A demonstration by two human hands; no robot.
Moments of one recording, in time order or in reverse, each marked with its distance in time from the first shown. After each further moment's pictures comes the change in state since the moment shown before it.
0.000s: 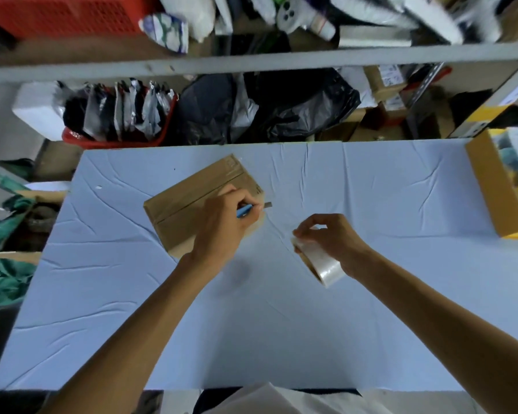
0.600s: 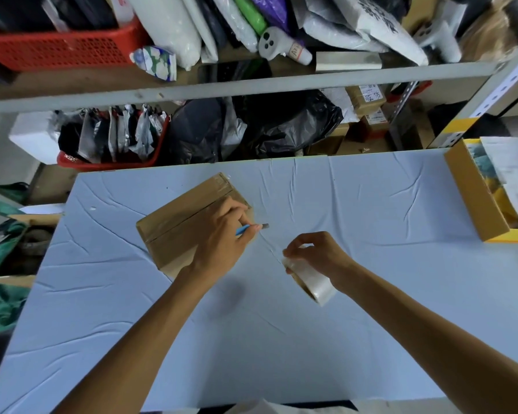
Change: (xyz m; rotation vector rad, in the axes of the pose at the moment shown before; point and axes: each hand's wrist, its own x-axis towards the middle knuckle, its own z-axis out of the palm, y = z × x) left_hand 0.009 -0.005 0.017 0.096 -0.126 0.023; right_hand -0.010 0.000 -0.006 -0.088 -0.036 0.069
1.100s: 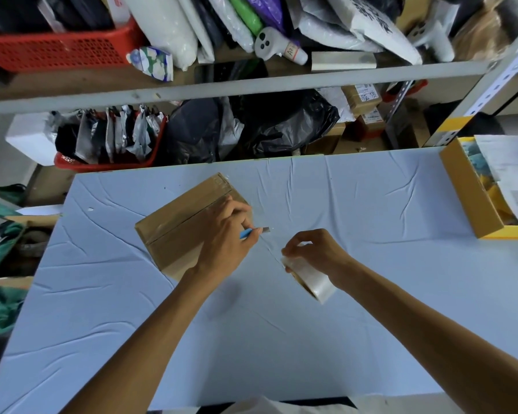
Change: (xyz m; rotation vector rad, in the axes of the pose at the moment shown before) left_hand -0.003 0.003 0.007 0.072 -0.047 0.022; right_hand -0.002 -0.001 -0.002 -0.045 0.003 -0.020
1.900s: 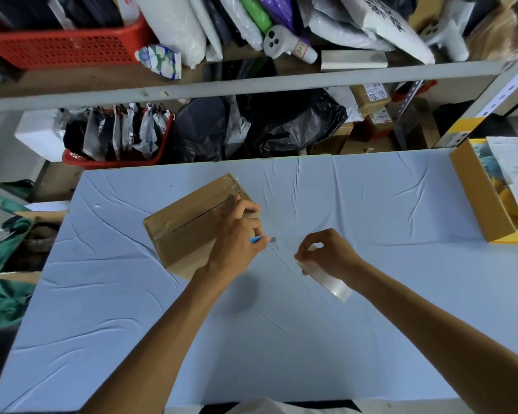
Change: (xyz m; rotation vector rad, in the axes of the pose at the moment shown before) left_hand 0.001 0.007 -0.002 -0.013 -0.069 -0.044; right_hand 0.011 0.011 -0.009 -0.402 0.043 -0.040
